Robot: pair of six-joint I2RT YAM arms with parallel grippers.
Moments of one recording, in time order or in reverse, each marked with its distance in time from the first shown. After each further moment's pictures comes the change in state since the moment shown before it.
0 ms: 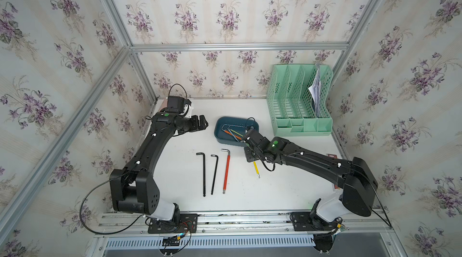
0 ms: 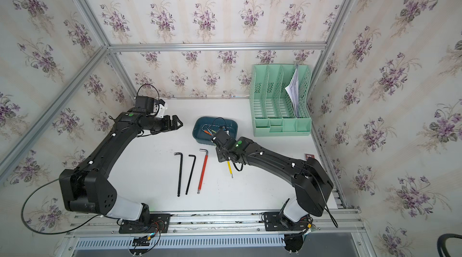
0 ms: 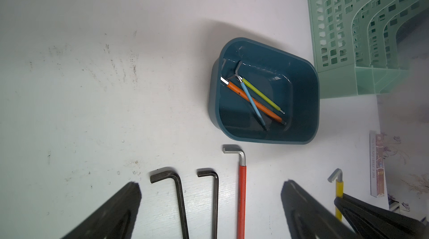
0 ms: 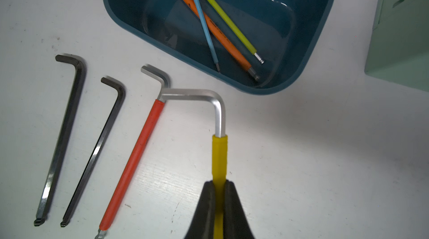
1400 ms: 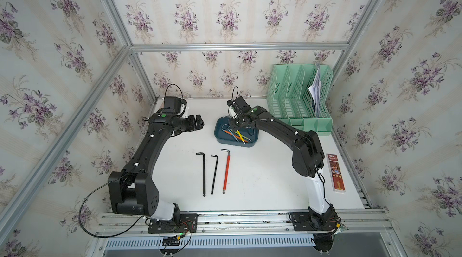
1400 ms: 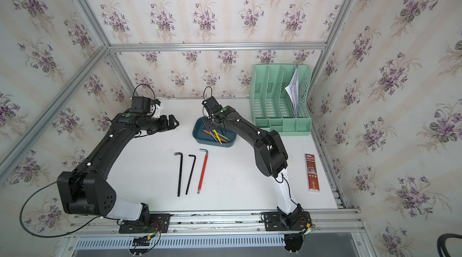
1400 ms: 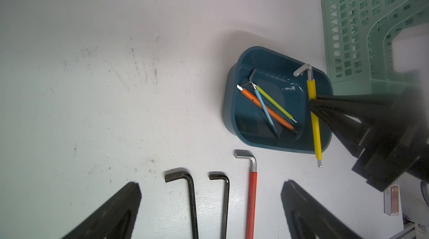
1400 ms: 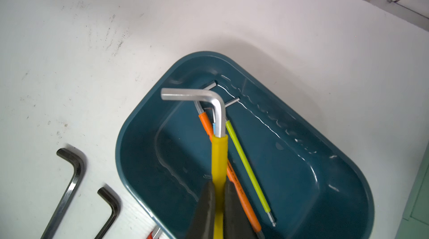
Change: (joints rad) left arm 0.035 0.002 -0.003 0.006 -0.028 -0.004; right arm -0.197 0.599 0.748 -0.045 -0.181 -0.387
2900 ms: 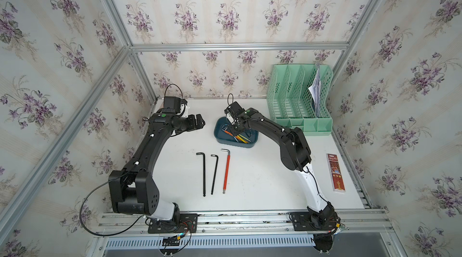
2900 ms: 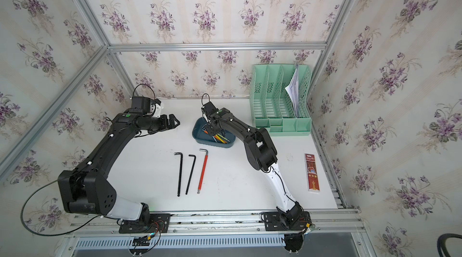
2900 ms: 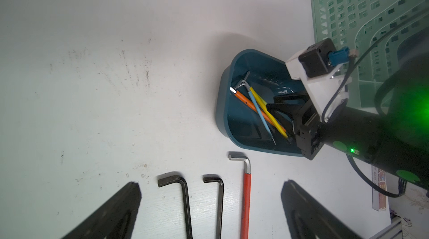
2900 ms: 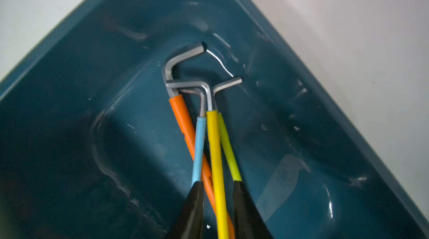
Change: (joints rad) left arm 0.006 0.002 -0.016 0.036 0.043 -0.008; right arm -0.010 0.153 0.071 -0.102 0.003 -0.093
